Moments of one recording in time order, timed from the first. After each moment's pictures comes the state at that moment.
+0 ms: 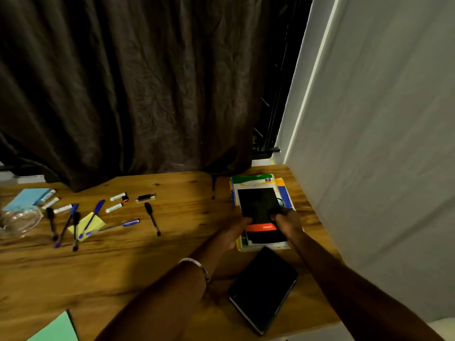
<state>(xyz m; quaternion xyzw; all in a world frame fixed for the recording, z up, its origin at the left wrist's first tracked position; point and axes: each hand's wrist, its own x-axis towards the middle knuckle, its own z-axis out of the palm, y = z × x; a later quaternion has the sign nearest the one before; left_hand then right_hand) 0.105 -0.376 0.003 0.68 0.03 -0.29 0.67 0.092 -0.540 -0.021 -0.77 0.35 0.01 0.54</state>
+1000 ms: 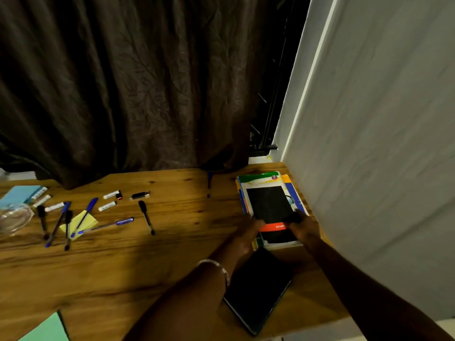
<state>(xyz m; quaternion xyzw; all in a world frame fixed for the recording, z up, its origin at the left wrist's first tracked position) 0.092 -0.422 -0.019 0.63 0.08 -0.35 0.68 0.068 -0.591 -0.024 -0.87 0.31 0.05 0.37</state>
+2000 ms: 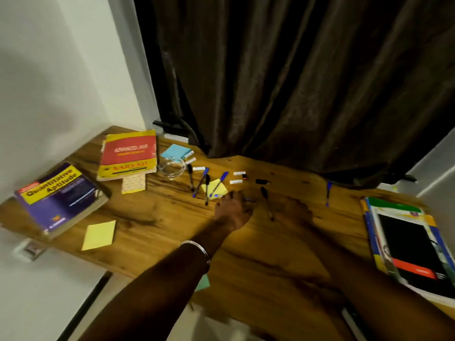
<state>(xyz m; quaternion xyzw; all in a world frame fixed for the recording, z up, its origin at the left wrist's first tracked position) 0.088 -0.048 0.006 0.96 0.08 -0.04 0.26 0.131 -0.236 0.005 -0.98 0.00 0.12 0.17</state>
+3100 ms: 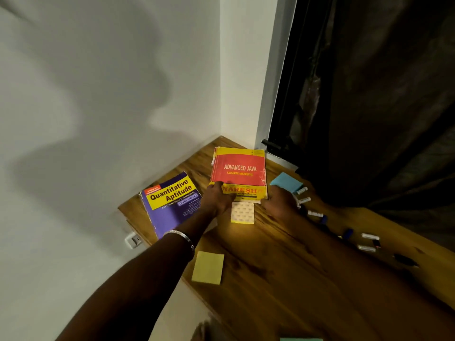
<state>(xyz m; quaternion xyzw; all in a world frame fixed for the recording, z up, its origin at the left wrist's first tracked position) 0.108 0.367 -0.012 0.85 0.34 0.03 0.41 0.193 0.180 0.037 -0.93 -0.22 0.14 0.26</state>
